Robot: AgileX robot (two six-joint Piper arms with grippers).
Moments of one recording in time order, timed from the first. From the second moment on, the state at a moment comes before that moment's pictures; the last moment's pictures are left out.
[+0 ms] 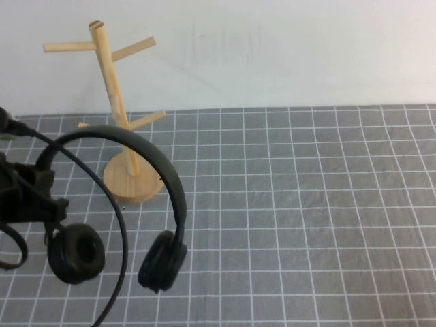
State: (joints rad) right arm -0.06 -0.03 0.03 -0.15 0.33 0.11; left arm -0.22 1.00 -0.75 -0.10 0.49 0.29
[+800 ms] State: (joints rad) right arm -0.06 -0.03 0.03 -0.15 0.33 0.11; left arm -0.22 1.27 -0.75 -0.18 0.60 0.10
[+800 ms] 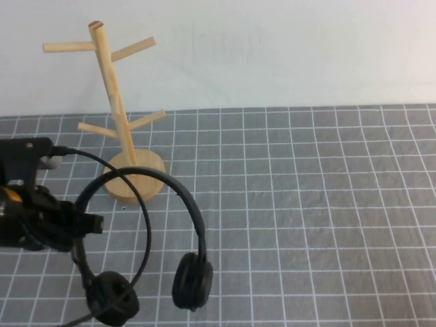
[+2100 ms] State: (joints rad) right arm -0.06 -0.03 0.03 -0.15 0.33 0.11; left arm -0.22 1.25 -1.00 -0.23 0.79 0.12
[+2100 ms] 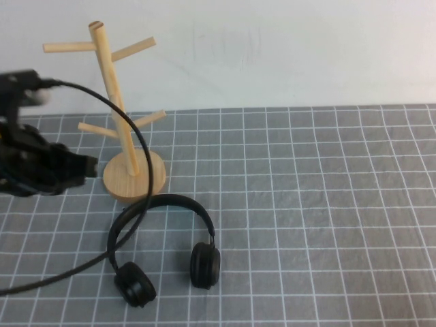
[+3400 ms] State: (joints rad) right arm -0.06 -0.03 0.03 -0.15 0.33 0.11; left arm -0.22 0.45 -1.00 -0.12 1.27 0.15
